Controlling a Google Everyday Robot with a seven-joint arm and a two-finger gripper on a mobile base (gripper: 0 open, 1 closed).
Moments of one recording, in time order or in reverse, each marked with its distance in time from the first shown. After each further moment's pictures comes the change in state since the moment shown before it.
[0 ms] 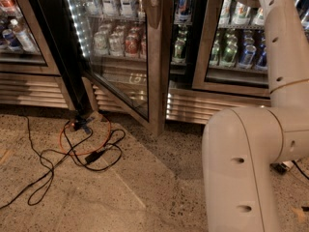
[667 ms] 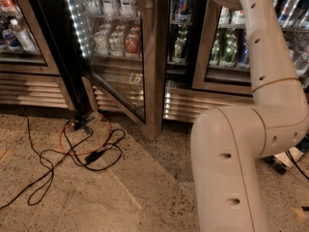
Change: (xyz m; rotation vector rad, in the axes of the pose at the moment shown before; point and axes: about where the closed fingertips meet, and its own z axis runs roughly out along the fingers) arm 0.010 0.031 0.037 -0.124 -0.036 0.081
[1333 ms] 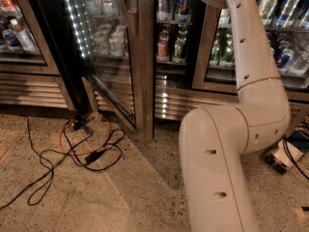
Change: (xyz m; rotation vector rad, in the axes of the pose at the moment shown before) arm 0.009 0.037 0.030 -0.139 0.005 -0.039
